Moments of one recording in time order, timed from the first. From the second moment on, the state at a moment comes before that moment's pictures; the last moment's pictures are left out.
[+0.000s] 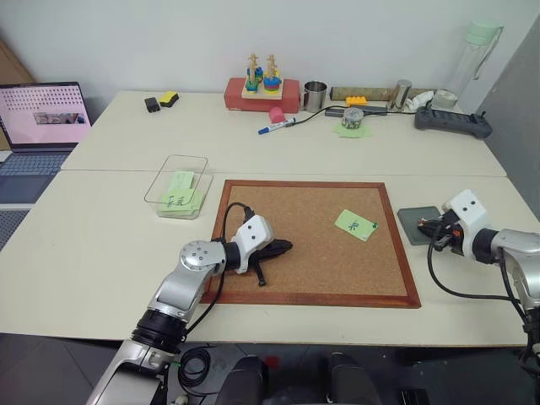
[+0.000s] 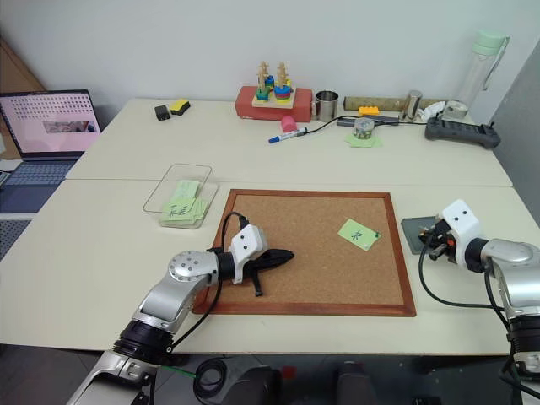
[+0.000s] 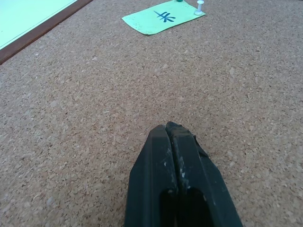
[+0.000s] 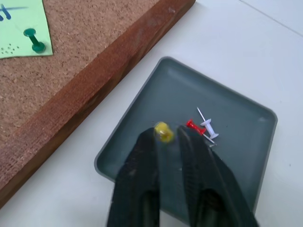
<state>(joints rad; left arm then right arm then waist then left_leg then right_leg) -0.39 0.42 -0.25 0.15 -0.10 0.14 -0.93 -0.33 -0.82 -0.10 0.22 0.16 0.46 0.84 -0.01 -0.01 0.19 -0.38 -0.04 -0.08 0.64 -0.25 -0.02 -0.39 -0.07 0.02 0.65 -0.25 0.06</state>
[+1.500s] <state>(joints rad) -0.39 0.43 -0.25 0.15 -0.10 0.13 -0.93 -0.48 -0.68 0.05 0.29 0.18 0.30 0.98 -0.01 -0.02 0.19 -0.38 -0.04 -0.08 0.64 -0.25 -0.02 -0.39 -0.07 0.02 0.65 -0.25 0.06</state>
